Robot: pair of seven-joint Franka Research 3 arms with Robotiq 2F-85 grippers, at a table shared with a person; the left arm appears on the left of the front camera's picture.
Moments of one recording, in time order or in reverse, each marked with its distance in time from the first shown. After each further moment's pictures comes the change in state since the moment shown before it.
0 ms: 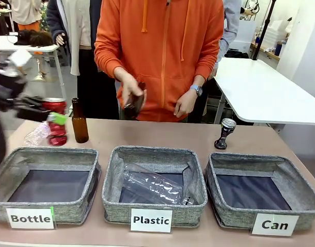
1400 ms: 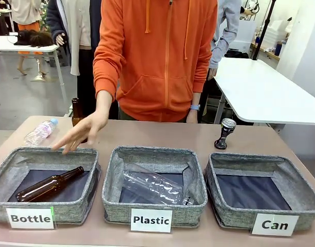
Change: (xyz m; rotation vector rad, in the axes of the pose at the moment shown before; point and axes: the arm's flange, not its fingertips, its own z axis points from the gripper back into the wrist) left arm -0.177 -0.156 0.355 0.324 -0.286 -0.132; right arm 0.001 0.000 0.000 -0.001 0.000 -0.001
